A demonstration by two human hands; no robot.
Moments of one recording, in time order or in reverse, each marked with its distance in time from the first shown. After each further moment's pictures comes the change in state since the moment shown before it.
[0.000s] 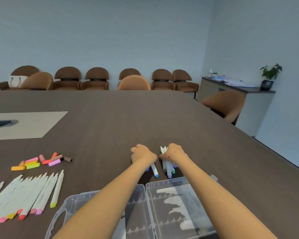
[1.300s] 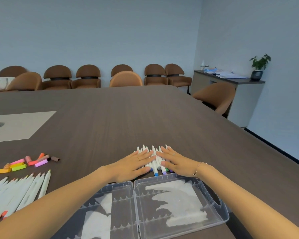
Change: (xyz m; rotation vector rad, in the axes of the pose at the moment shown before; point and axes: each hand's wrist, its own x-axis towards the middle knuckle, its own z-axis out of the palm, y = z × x) left_hand 0.000 -0.060 -0.007 0.568 -0.415 1.041; right_hand -0.021 0.099 -0.009 -0.137 -0.272 -0.667
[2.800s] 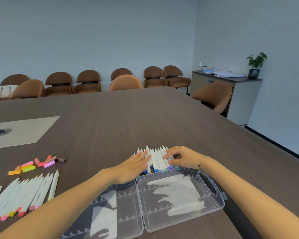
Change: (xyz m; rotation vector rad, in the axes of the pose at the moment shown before) left_hand -0.021 0.023 -0.002 -0.032 -0.083 -0.148; right_hand -0.018 0.005 -0.014 0.201 0.158 0.029
